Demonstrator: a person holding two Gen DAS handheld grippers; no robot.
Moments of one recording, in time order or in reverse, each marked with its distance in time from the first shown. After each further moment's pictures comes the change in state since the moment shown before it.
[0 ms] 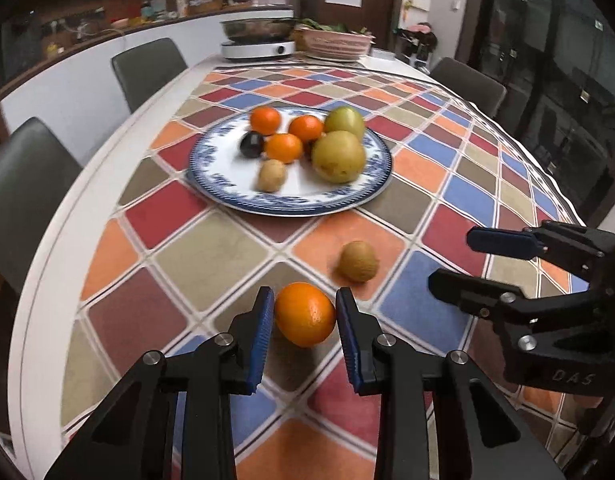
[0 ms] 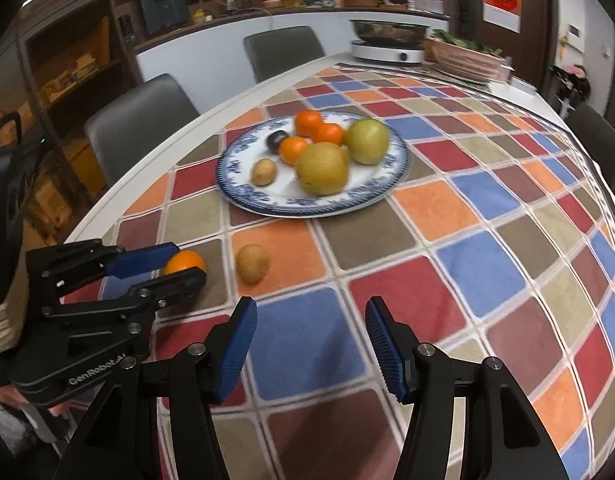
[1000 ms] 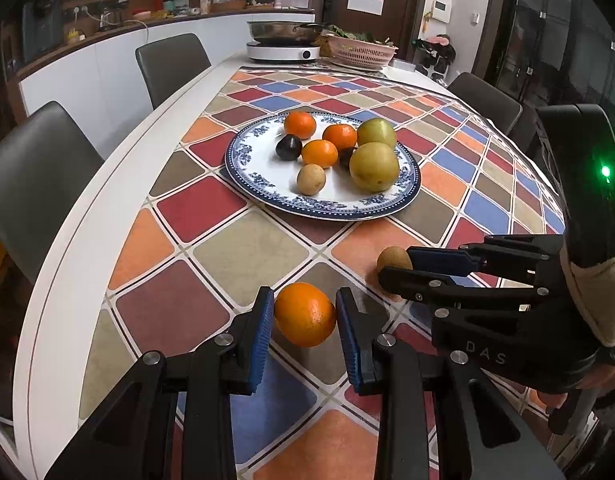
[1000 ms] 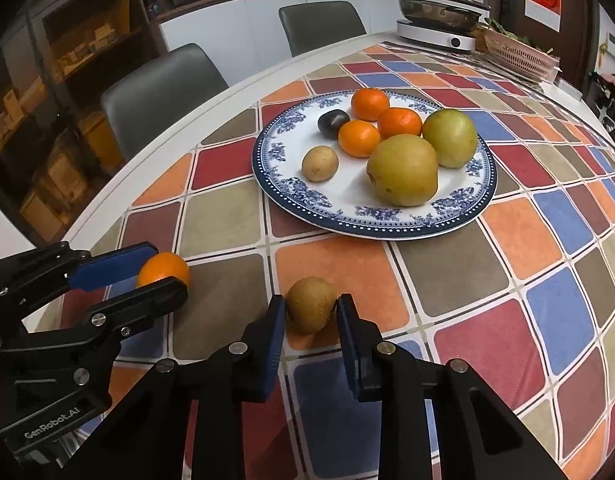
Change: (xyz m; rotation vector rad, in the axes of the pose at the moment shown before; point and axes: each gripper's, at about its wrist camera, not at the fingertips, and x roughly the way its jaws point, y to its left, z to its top) left arm -0.009 0.023 -0.001 -0.056 -0.017 0.018; right arm 0.053 0.031 0.025 -0.053 0.081 0.073
